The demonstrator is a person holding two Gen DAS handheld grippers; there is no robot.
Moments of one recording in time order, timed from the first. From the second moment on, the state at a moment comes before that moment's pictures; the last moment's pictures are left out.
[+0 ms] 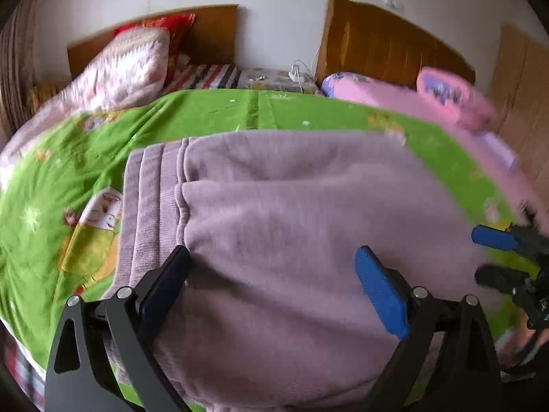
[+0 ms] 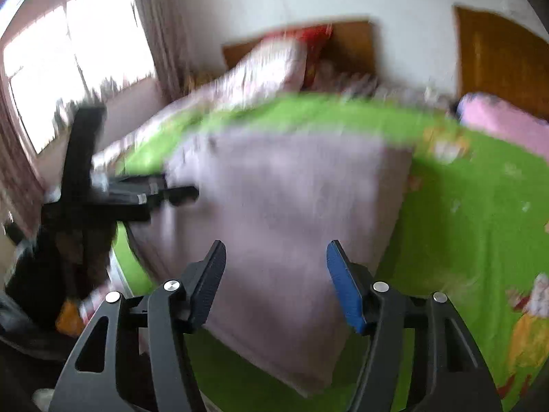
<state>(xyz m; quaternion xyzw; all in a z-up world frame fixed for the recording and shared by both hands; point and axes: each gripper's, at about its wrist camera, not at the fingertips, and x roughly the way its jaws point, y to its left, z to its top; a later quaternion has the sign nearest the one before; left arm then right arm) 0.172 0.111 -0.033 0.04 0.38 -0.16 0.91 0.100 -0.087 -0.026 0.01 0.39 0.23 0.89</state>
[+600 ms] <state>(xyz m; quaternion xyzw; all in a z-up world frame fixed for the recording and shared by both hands) 0.203 0.122 0.058 -0.03 0.34 -0.20 0.92 0.144 -0.112 0.018 -0.01 0.35 0.27 0.90</state>
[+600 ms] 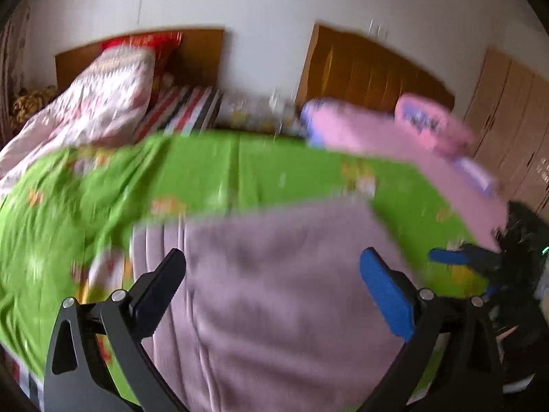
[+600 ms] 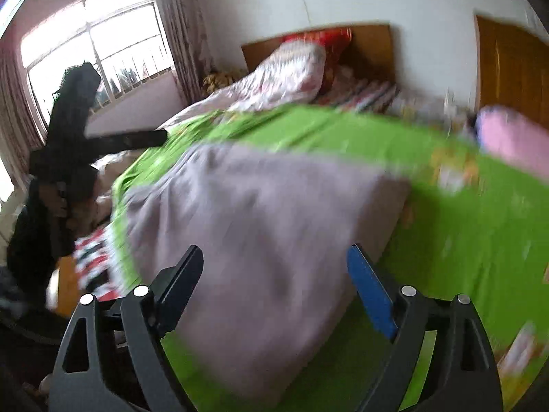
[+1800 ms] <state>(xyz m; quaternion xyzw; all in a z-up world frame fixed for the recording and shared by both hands) 0.283 0.110 -0.021 -0.01 0.43 -0.15 0.89 0.291 -0.145 -0.045 0.14 0.39 0.19 0.89</state>
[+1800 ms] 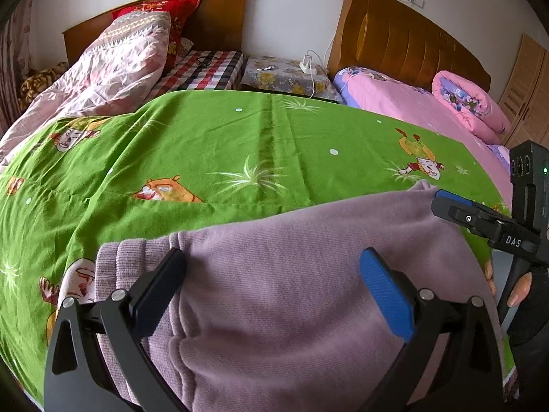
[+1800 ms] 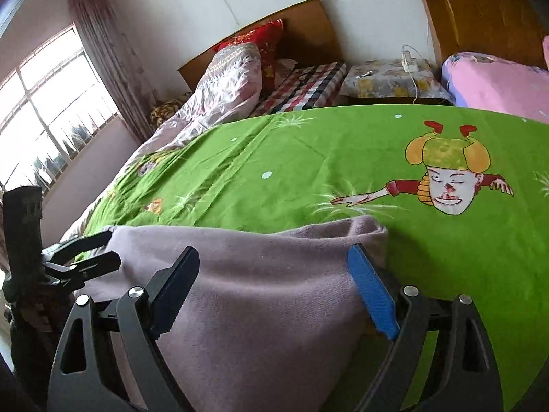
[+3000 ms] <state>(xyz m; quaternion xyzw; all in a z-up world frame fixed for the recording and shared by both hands) 0.172 0.132 -0.033 0.03 0.44 -0.11 0.89 0.298 -0.019 -0.040 -0.06 0.47 0.30 0.83</state>
